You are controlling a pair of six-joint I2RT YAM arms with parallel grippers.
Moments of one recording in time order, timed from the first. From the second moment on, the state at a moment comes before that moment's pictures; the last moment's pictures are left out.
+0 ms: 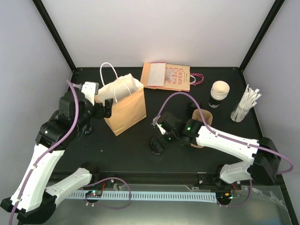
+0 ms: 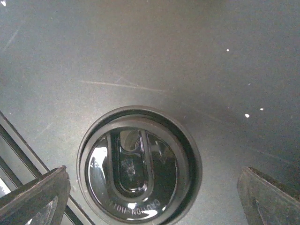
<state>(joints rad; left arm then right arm) -0.46 0.86 1.31 -0.93 -0.17 -0.21 1.02 1.32 1.02 -0.71 0.00 0.27</state>
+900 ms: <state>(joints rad) -0.44 0.68 1.19 -0.87 -0.28 -0.13 1.05 1.42 1.04 -0.75 0.03 0.33</state>
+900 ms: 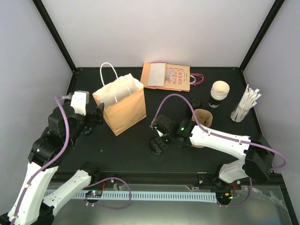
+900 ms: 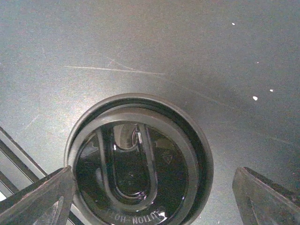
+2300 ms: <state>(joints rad) -0.44 0.63 1.08 -0.86 -0.37 -0.10 1.13 1.49 1.11 -0.79 0.12 0.34</state>
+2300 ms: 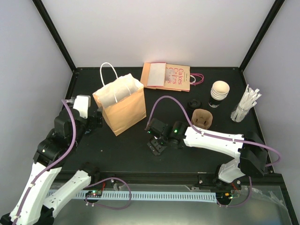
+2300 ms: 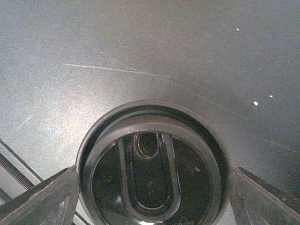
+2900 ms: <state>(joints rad) -0.44 0.63 1.07 -0.86 -0.37 -0.10 1.14 1.49 1.11 -0.81 0.14 0.34</state>
